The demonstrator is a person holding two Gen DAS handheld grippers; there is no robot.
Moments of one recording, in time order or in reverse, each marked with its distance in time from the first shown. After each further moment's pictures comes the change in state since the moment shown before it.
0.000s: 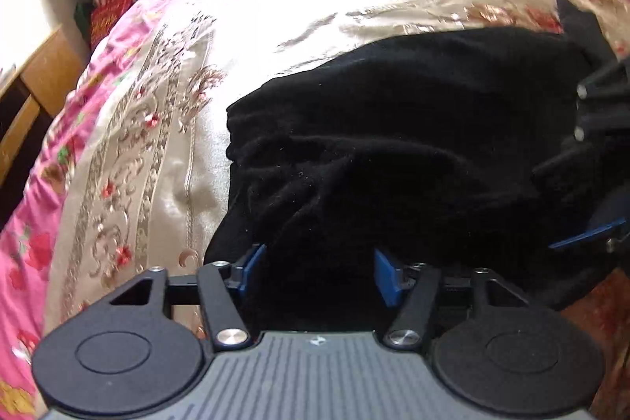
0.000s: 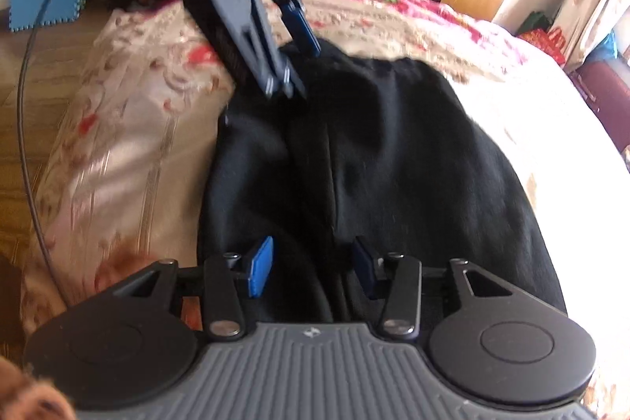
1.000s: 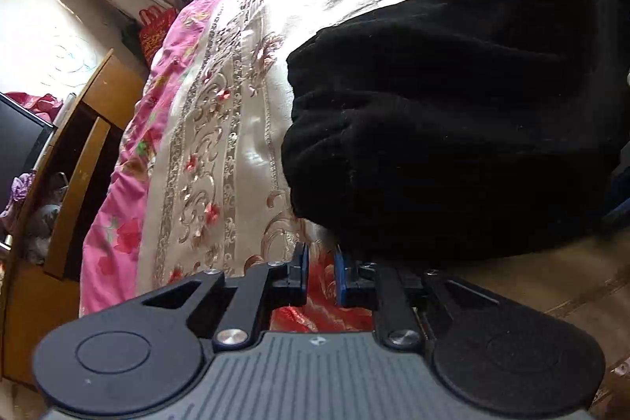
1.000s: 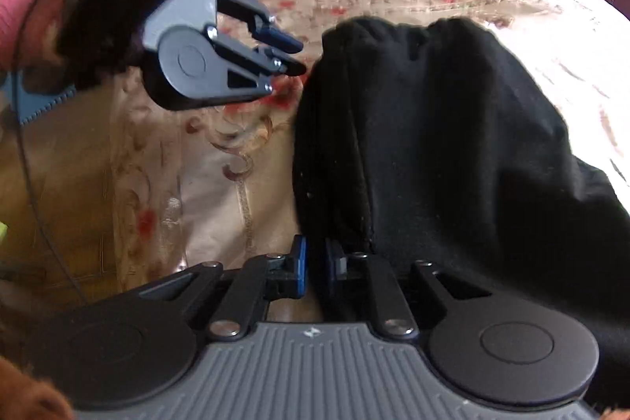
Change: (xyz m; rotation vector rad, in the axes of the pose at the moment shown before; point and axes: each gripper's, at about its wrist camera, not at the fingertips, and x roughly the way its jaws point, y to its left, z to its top) left arm -0.013 -0.007 -0.044 0.102 0.063 0.286; right arm 0.008 0.015 0.040 0.330 0.058 0.200
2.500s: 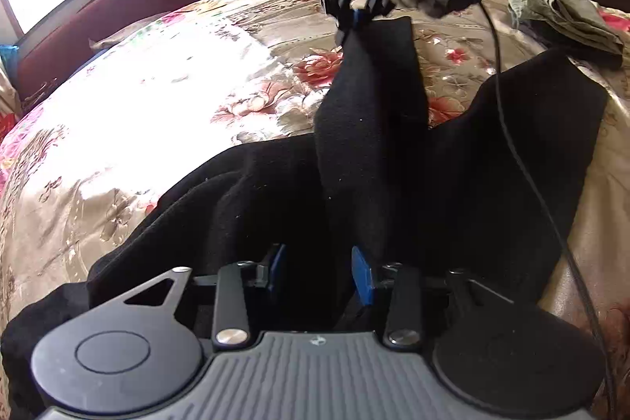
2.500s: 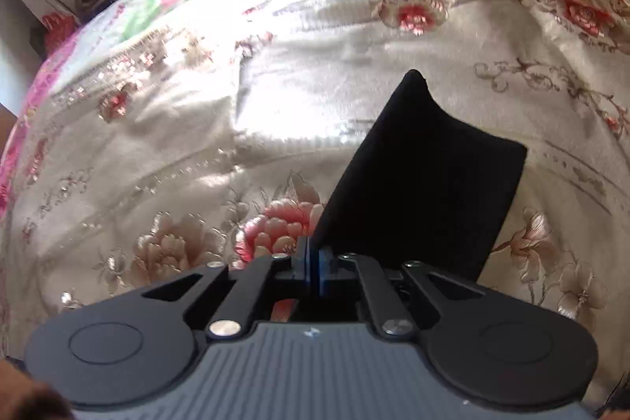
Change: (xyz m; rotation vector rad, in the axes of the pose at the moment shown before) left arm -0.079 -0.202 0.157 0.152 -0.263 -0.520; right arm -0.204 -0.386 -0.177 1.284 -0.191 -0.544
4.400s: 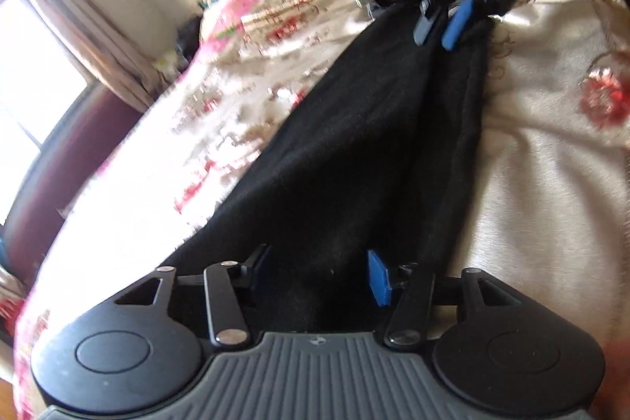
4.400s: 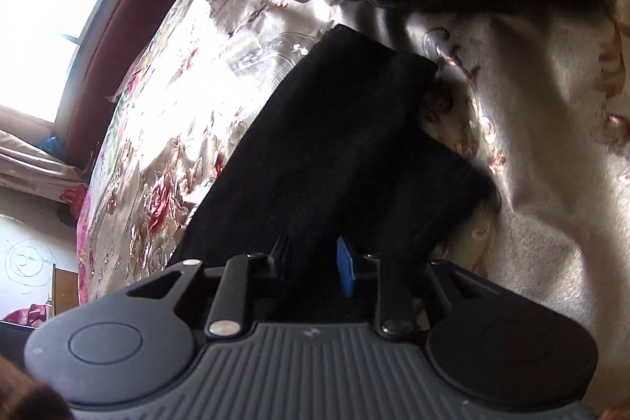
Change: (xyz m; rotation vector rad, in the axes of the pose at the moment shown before) left arm 0.028 -0.155 0.003 0.496 -0.223 0.052; right arm -0.121 -0.250 -0.219 0.592 -0.133 0.186
